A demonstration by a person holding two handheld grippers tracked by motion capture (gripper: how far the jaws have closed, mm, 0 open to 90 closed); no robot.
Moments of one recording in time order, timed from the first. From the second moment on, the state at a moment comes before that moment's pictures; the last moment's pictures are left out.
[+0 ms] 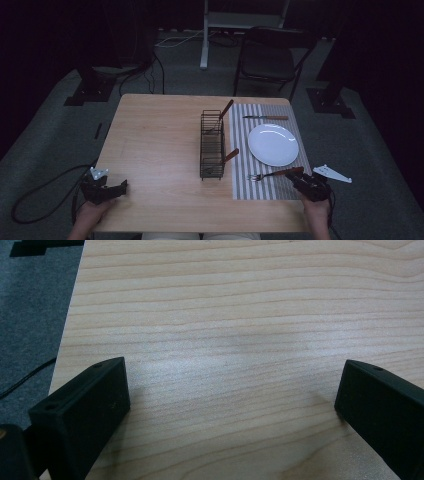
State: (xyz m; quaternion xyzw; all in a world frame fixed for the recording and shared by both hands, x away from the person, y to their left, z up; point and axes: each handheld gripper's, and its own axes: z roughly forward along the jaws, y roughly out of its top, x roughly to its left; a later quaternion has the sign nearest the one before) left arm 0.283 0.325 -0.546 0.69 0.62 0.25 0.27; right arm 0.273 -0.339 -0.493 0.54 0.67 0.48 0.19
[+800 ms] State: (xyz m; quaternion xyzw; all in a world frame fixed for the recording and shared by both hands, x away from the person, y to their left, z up) left arm 0.283 0.325 -0.546 0.69 0.62 0.25 0.27; right arm 0.279 -0.373 -0.542 0.58 0.66 0.45 0.16
